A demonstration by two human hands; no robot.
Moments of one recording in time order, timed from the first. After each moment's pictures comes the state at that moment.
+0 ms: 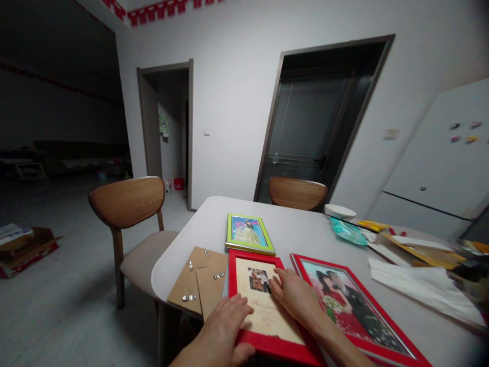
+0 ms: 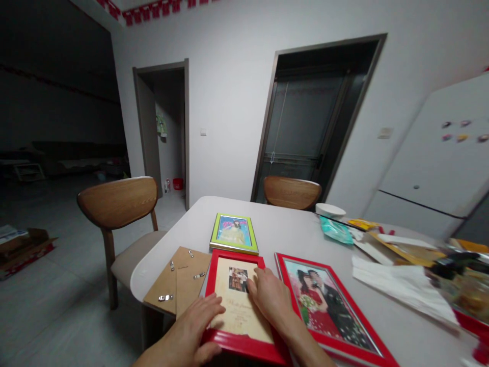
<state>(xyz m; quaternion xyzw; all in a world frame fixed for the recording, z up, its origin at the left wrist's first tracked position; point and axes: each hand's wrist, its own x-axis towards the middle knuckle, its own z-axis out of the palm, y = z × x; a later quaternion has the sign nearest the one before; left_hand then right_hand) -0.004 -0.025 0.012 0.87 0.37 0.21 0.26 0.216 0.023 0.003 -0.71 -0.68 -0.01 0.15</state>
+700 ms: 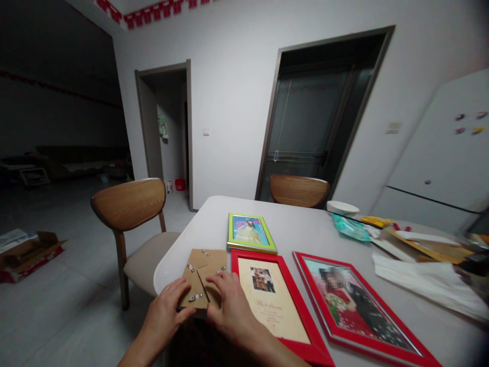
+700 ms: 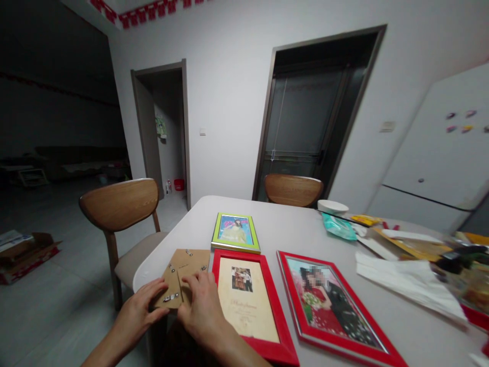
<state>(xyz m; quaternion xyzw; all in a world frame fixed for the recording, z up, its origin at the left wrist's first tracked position) -0.101 0.012 -0.024 0.77 0.54 0.33 0.07 0.082 0.001 0.008 -0.51 -0.77 0.14 0.35</state>
